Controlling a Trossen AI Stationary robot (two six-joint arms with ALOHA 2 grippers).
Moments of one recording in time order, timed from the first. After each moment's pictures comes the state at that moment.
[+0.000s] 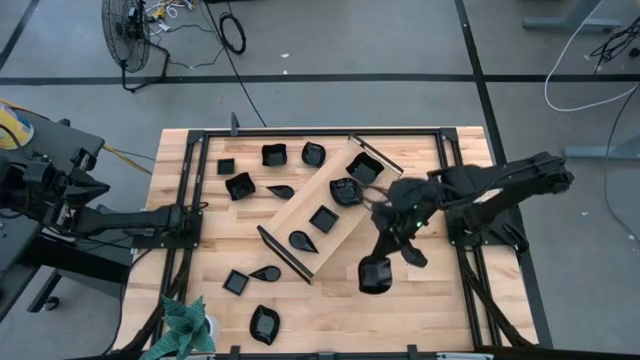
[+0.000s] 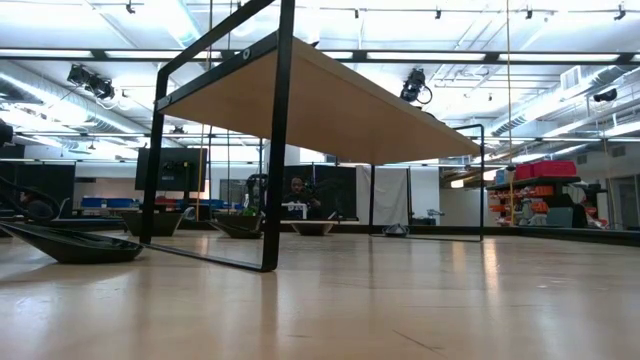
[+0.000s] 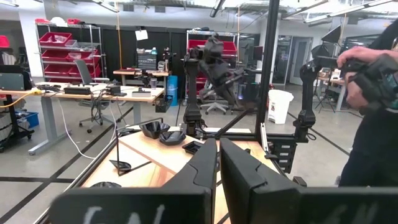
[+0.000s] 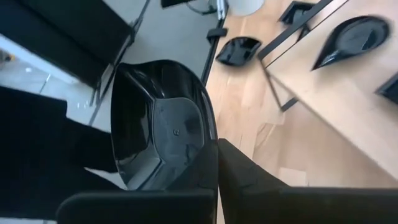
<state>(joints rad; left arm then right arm) 0.03 0.01 1.40 -1.29 0.03 -0.06 0.21 1.30 1.34 -0.73 -0.43 0.29</state>
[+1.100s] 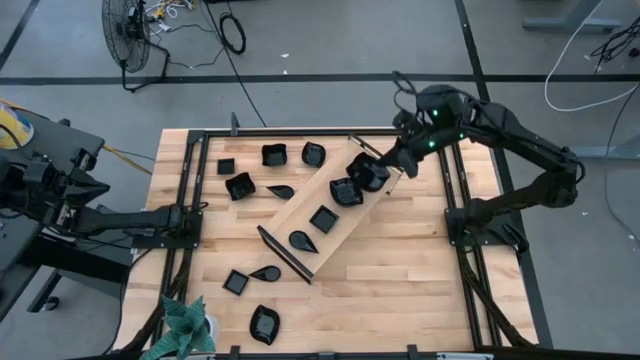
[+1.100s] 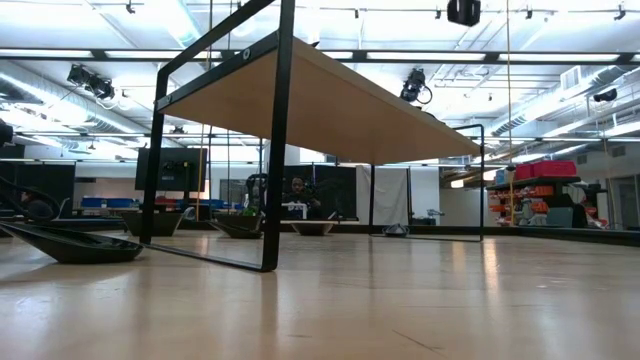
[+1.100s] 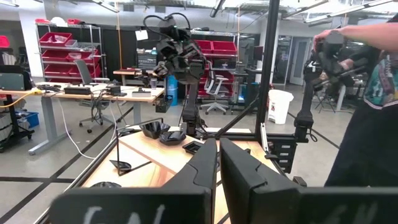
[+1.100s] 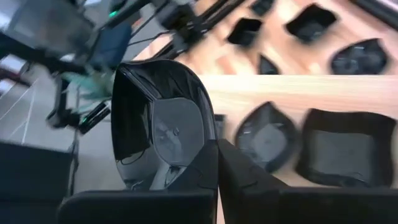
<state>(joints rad) 0.03 0.01 1.40 -1.29 0.03 -0.06 -0.37 1.25 1.58 -1.01 -0.43 0.41</state>
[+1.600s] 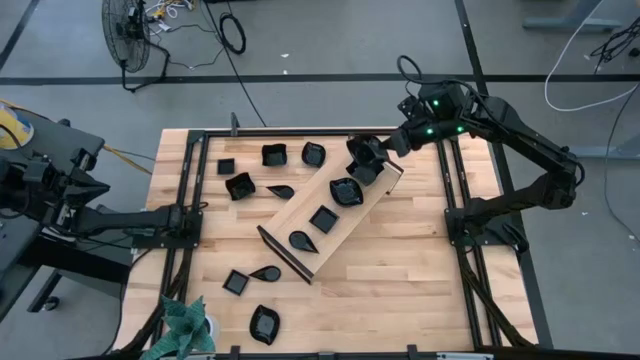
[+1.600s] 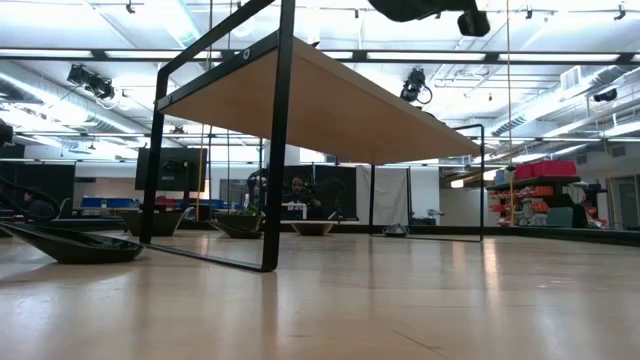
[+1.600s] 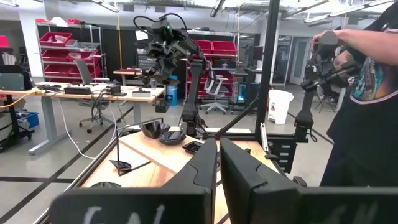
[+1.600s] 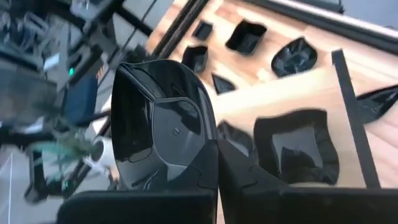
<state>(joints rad) 0.03 0.01 1.40 -1.29 0.03 -0.06 -0.45 1.25 1.58 -1.02 -0.30 0.61</state>
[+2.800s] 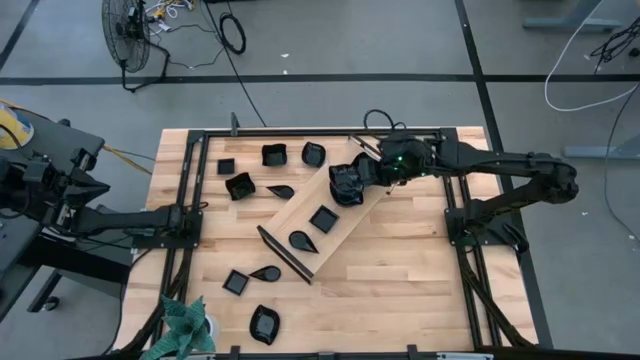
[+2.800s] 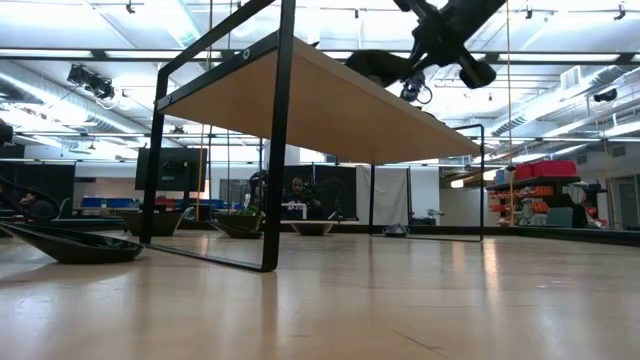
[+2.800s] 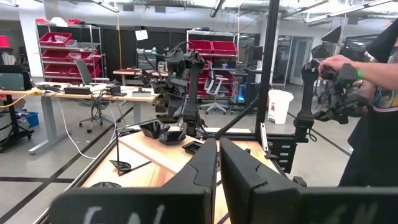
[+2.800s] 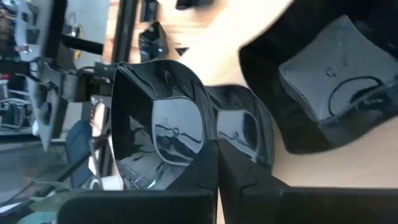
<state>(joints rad) 0.03 0.01 1.40 -1.29 0.03 -0.06 -0.19 1.25 1.14 -0.63 -0.02 1.20</state>
